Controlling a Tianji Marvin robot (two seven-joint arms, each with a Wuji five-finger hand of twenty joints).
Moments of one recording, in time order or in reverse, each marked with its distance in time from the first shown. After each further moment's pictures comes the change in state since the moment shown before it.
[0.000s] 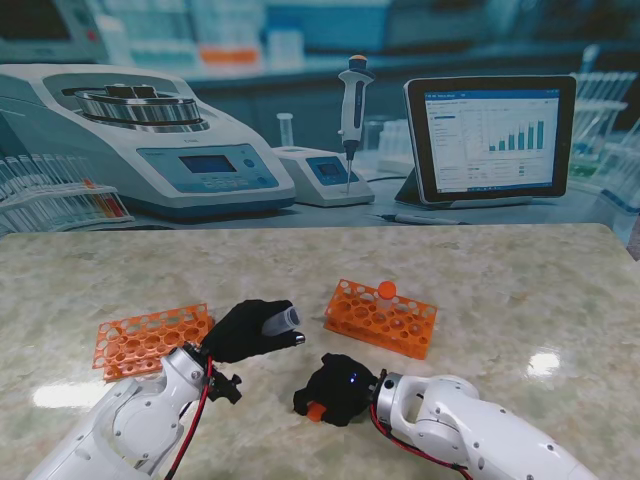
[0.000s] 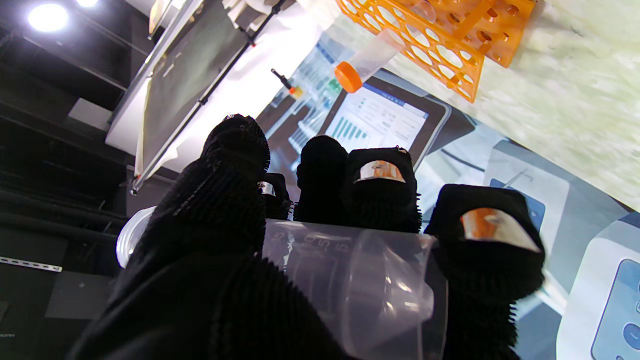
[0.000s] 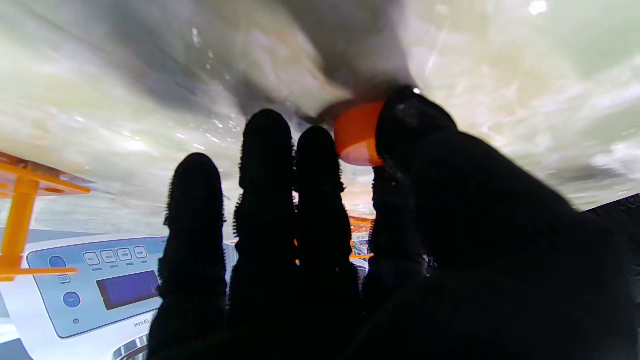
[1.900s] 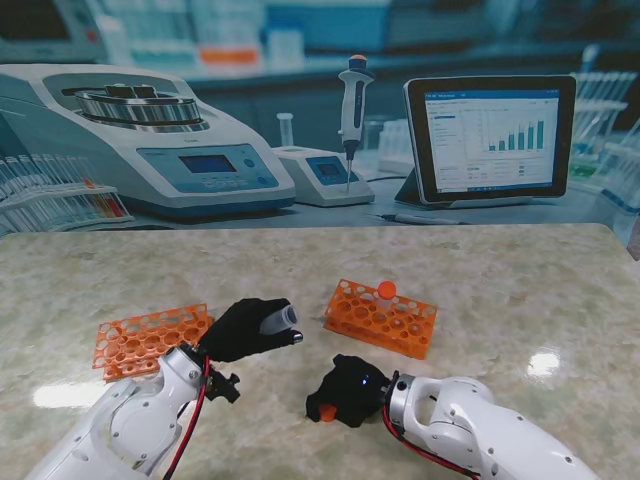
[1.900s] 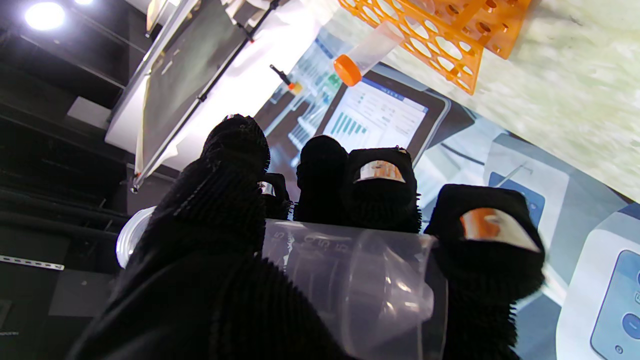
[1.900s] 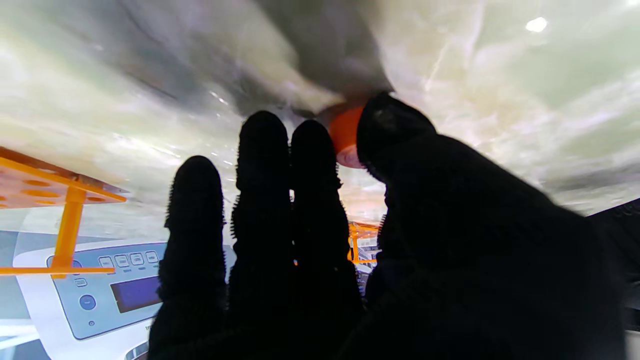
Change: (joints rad) left arm 0.008 0.000 -0.012 -0.009 0.009 -0.002 0.009; right arm -0.084 0.009 0.119 -0.046 -0.044 -0.053 0.045; left_hand 0.000 0.000 0.000 0.000 0.000 0.000 0.000 0.000 0.000 -0.001 0.000 0.000 0.000 0.000 0.000 0.000 0.000 0.000 0.000 0.000; right_hand 0.043 -0.013 0.054 -0.007 0.038 -0.087 -0.043 0.016 0.050 0.024 -0.001 -0.035 -0.011 0.020 -0.002 0.024 -0.029 0.000 0.003 -0.002
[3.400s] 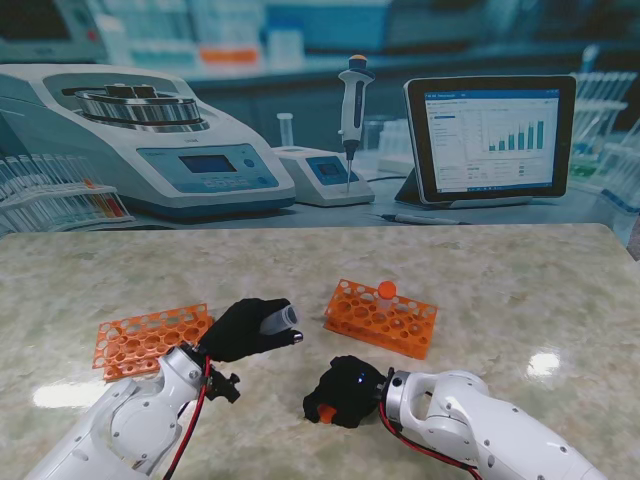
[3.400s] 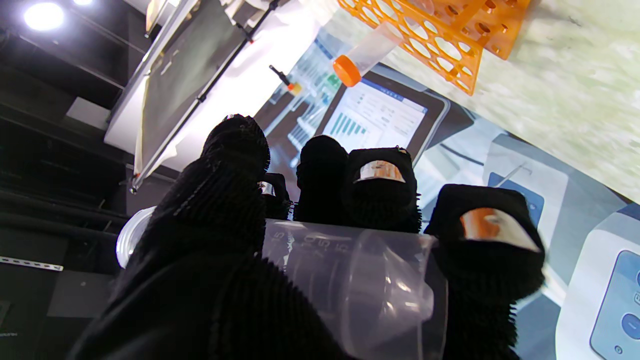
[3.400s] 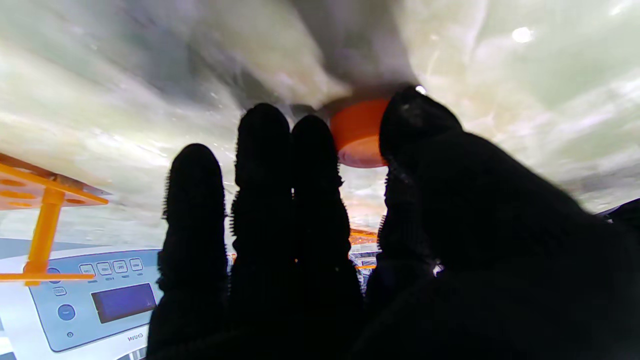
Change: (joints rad) left arm -0.001 0.000 0.001 0.000 0.001 0.003 -0.001; right arm 0.049 0.003 -0.045 0.016 0.027 -0.015 0.023; left_hand 0.000 0.000 0.000 0.000 0.000 0.000 0.000 0.000 0.000 -0.001 0.000 0.000 0.000 0.000 0.000 0.000 0.000 0.000 0.000 0.000; right_hand -0.072 -0.010 -0.013 0.000 -0.007 0.000 0.070 -0.004 0.042 -0.004 0.020 -0.009 0.086 -0.010 0.026 0.000 0.132 -0.012 0.020 0.003
